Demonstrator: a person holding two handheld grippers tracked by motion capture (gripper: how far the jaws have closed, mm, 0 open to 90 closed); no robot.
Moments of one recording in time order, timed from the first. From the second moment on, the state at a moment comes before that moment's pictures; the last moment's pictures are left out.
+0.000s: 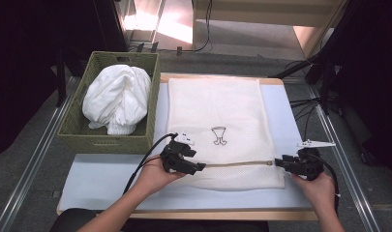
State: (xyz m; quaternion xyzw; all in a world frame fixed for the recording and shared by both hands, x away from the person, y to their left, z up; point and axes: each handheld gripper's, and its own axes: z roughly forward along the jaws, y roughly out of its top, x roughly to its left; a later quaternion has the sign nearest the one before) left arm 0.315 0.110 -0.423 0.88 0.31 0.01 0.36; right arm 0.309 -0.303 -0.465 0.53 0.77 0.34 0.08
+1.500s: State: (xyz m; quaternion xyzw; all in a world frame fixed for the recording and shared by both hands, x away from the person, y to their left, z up) left arm 0.311 0.068 -0.409 0.87 0.27 -0.05 0.40; right arm 0.300 -0.280 -0.419 0.52 0.78 0.35 0.09
